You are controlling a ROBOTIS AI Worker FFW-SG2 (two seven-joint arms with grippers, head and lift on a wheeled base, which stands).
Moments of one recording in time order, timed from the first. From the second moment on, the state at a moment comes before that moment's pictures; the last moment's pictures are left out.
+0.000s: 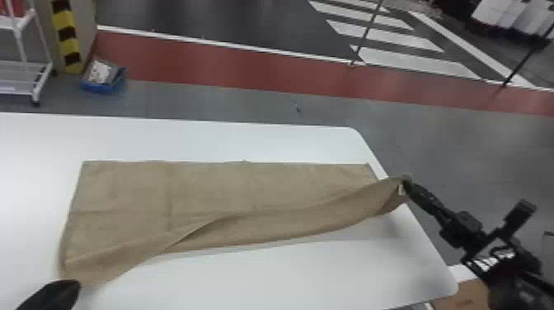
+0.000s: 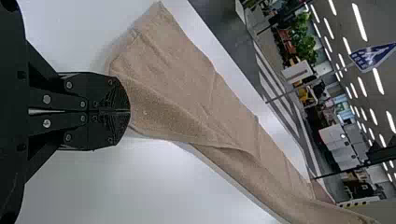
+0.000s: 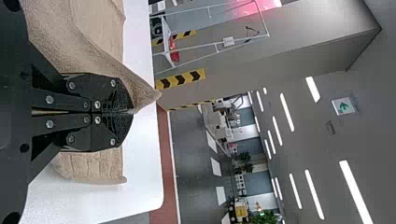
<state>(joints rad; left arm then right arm) 0.61 0.48 -0.07 -2.03 -0.24 0.03 -0.37 -0.03 -0.59 -0.48 -0.91 -0.60 -0.08 1.12</state>
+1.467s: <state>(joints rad) 0.57 0.48 -0.11 -1.98 -0.30 0.01 -0.33 -0.02 -0.60 -0.49 -0.92 -0.61 -0.06 1.13</state>
